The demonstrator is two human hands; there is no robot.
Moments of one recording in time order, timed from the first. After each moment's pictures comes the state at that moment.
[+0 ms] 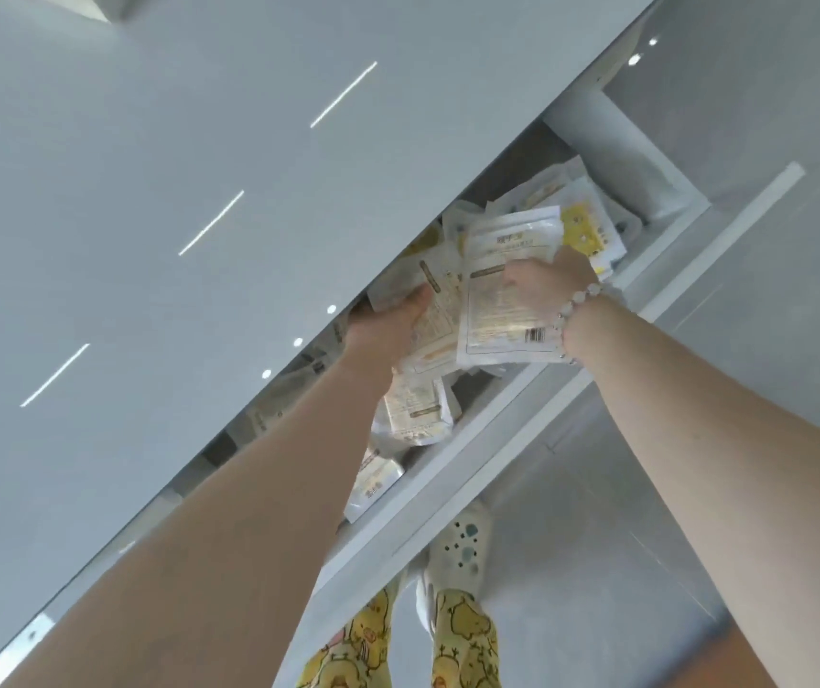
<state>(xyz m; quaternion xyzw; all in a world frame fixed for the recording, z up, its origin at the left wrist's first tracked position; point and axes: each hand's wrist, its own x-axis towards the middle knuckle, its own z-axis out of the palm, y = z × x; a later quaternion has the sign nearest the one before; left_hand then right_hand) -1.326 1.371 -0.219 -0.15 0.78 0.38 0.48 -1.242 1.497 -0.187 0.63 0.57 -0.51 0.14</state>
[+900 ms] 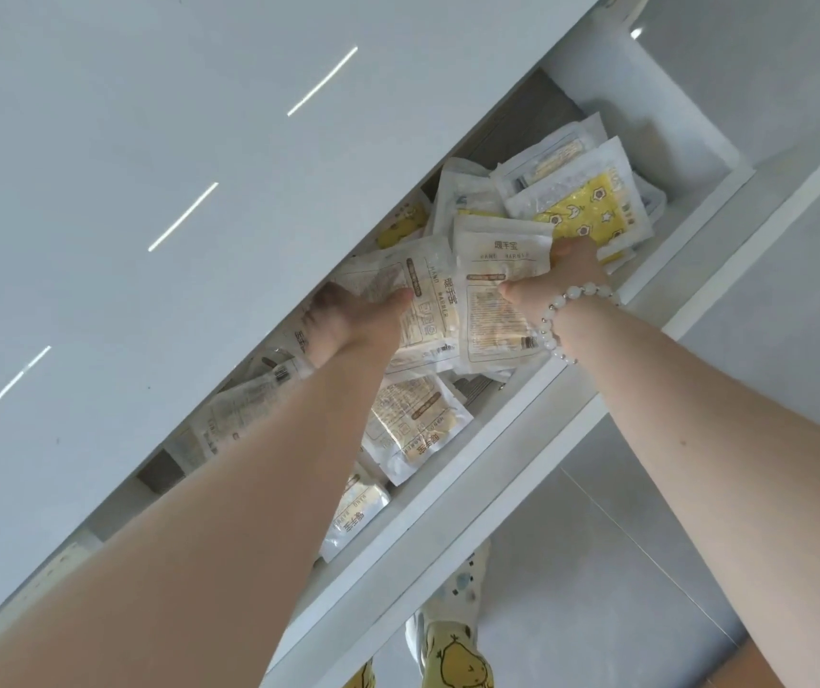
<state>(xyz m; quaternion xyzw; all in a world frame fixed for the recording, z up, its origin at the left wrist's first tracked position) -1.327 1.377 -0.268 -0.02 0.90 0.18 0.39 -1.230 1.502 -0.262 0.64 0.64 -0.39 0.14</state>
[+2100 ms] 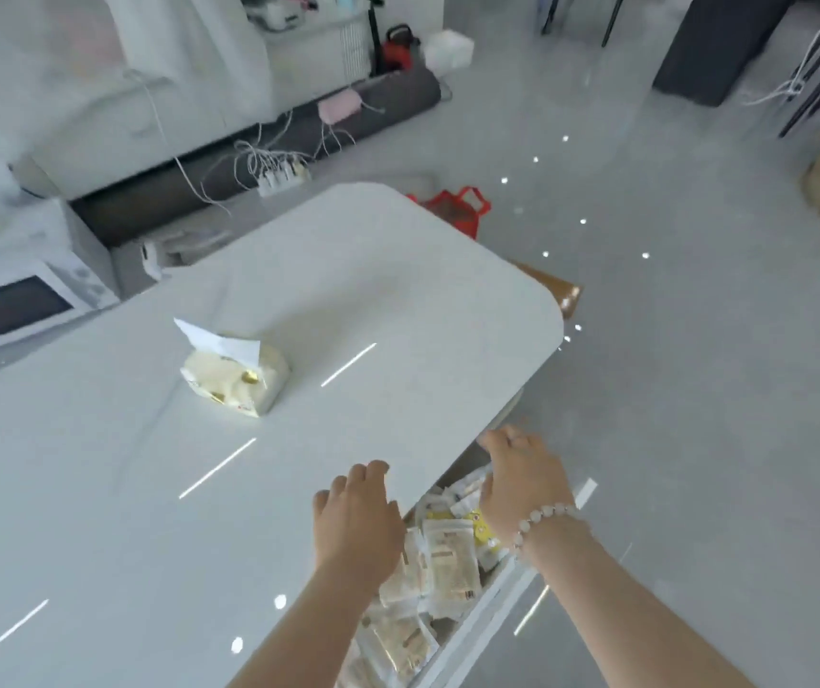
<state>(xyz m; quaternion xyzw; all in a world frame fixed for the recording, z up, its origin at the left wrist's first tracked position) -1.343 1.390 0.048 0.35 0.91 0.02 0.24 -1.243 1.515 0.069 0.36 0.91 -0.15 0.15</state>
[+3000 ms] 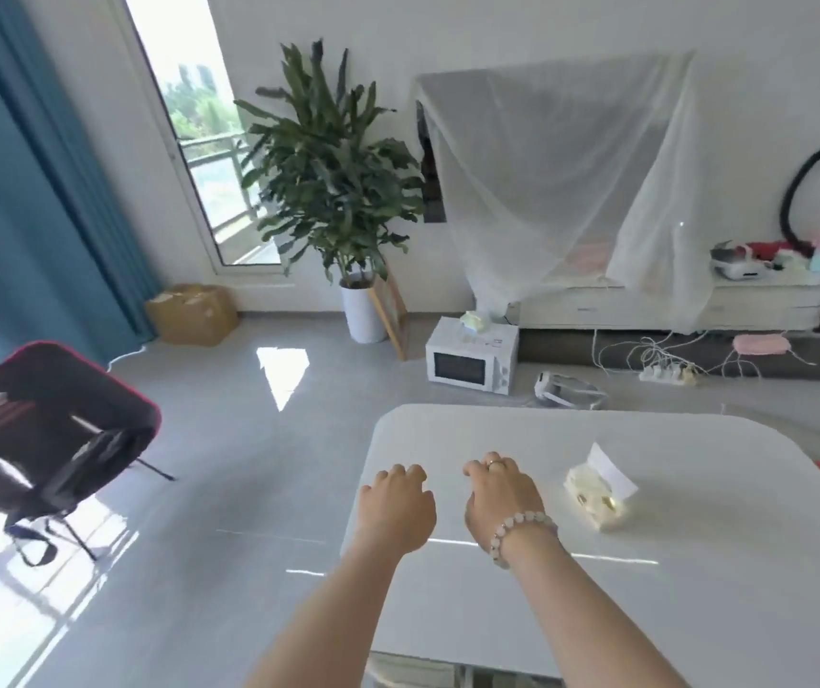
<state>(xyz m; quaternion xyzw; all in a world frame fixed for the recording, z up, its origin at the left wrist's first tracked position) -1.312 1.047 0.327 -0.02 0.99 0.11 0.07 -1.315 1.174 0.335 -0.07 0.99 -0.11 0.05</state>
